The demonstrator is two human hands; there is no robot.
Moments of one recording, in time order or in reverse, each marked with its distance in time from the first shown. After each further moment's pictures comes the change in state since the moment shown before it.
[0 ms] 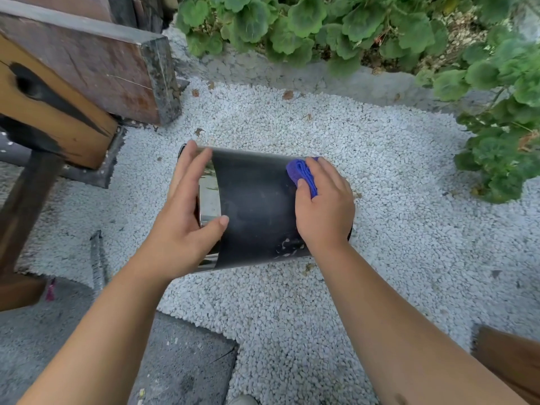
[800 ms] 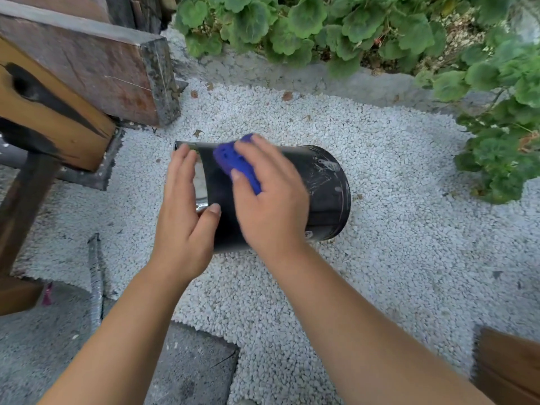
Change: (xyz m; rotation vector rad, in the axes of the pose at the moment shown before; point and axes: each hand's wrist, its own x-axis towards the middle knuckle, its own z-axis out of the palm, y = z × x) left_hand 0.006 -0.007 0.017 0.160 0.274 0.030; right_hand -0.022 -0.087 0.004 0.306 0.020 -0.281
